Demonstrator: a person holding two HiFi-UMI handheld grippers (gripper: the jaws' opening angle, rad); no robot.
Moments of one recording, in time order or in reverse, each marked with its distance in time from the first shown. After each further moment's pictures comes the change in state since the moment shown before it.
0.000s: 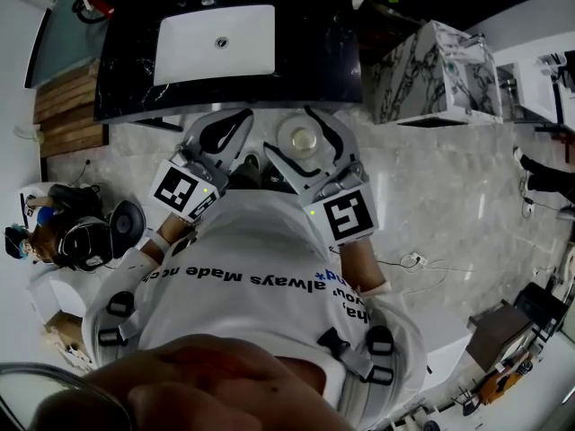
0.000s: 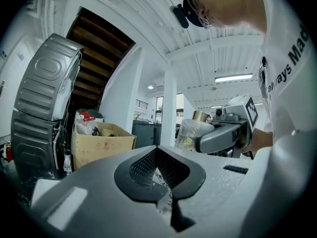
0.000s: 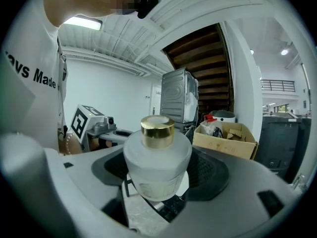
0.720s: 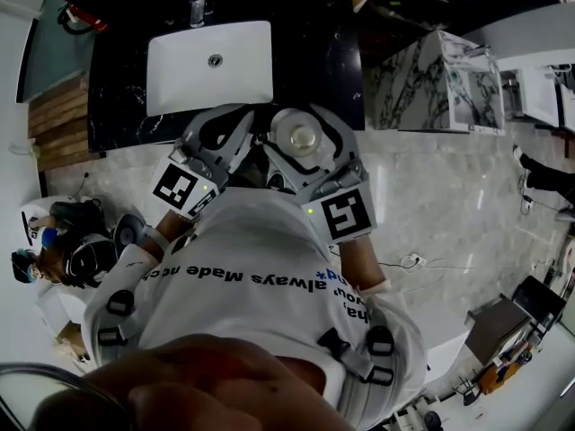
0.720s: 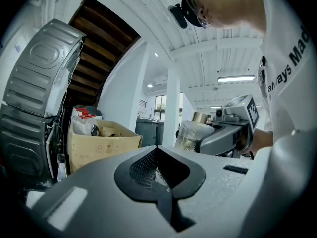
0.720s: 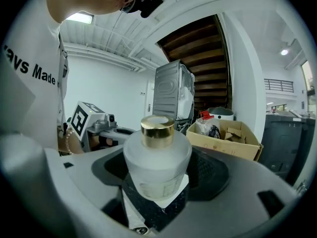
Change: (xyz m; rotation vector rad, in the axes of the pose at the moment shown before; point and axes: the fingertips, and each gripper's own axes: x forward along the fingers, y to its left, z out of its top) left arm 0.068 0.093 -0.005 -0.019 0.016 -0.035; right arm 0.085 -0.077 0.000 -0.001 0.037 -0.026
